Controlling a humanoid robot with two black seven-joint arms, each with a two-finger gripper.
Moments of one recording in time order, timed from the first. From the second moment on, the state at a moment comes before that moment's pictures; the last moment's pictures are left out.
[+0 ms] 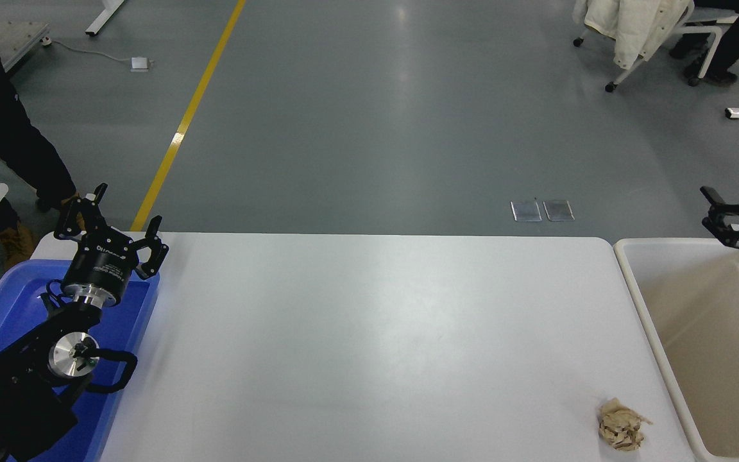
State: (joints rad) left arm -0.54 0.39 -0.87 -0.51 0.08 -0.52 -0.58; right arm 0.74 -0.71 0.74 0.55 -0.25 0.33 0.20
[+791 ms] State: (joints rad) left arm -0.54 0.39 -0.87 -0.51 0.08 -0.52 -0.58; right arm 1.22 -0.91 -0.21 0.67 -0.84 0.38 0.36
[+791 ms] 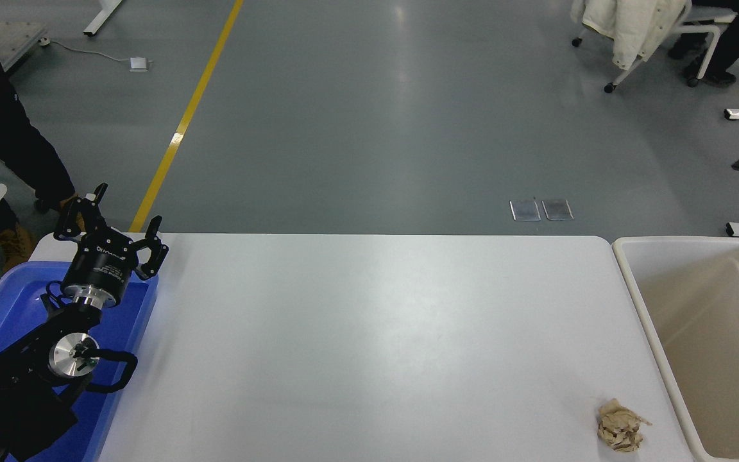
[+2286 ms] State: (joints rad) left arm -0.54 0.39 -0.87 -0.51 0.08 -0.52 -0.58; right arm 1.10 -0.95 -0.45 1.28 -1.58 0.25 0.37
